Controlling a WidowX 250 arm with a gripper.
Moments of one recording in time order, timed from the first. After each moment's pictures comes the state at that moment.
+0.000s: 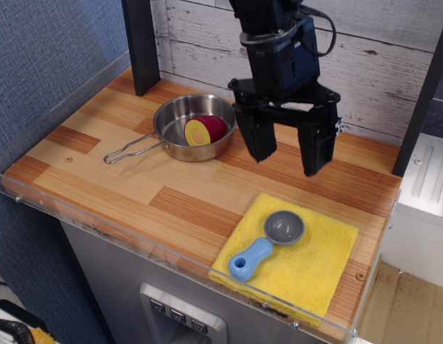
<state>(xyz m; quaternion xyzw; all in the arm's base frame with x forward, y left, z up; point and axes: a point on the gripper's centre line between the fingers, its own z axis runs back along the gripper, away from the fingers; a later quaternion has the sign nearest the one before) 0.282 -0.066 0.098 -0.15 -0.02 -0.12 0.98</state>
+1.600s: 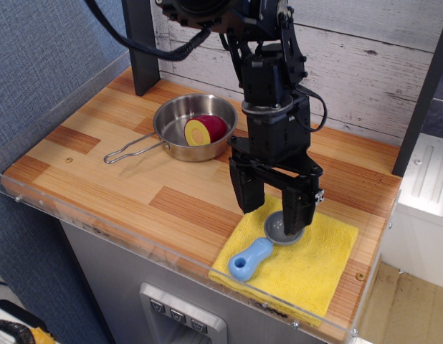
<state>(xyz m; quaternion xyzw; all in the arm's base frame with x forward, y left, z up) 0.269 -0.066 0.041 -0.12 0.04 -0.18 0.98</state>
